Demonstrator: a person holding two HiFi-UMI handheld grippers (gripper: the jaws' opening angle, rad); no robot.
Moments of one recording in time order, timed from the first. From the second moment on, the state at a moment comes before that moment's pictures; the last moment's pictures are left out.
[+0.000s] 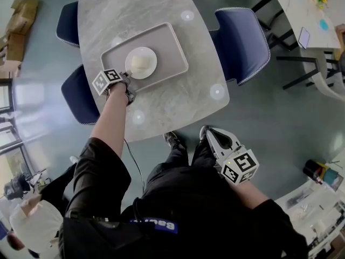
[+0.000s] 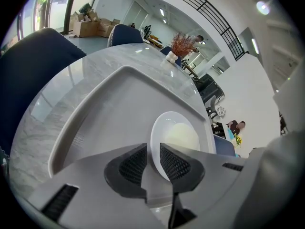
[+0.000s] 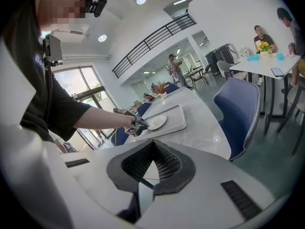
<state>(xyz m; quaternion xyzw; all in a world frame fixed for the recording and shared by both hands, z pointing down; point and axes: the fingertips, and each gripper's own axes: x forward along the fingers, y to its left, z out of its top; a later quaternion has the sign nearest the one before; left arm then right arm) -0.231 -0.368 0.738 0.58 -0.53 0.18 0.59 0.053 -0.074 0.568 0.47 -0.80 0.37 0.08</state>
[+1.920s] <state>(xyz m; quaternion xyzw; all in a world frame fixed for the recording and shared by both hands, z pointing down) -0.222 -0.251 0.619 0.73 -0.52 0.03 0.43 0.009 -0.056 0.483 0.39 -0.89 0.24 0.09</state>
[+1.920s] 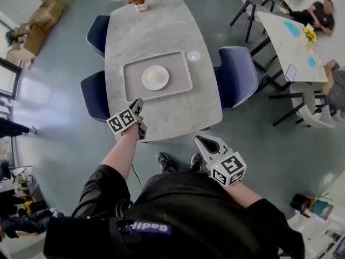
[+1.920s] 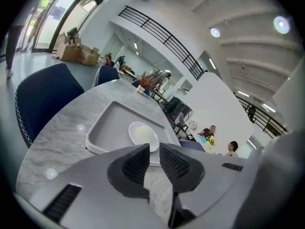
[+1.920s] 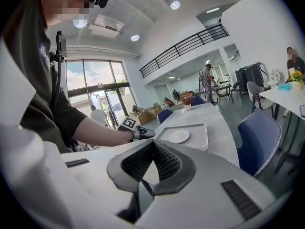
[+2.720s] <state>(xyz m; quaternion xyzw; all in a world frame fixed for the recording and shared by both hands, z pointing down) -0.187 -0.174 0.533 0.80 -0.47 -0.03 0.38 -0.004 -0.048 0.474 0.37 -0.90 0.22 0.09</state>
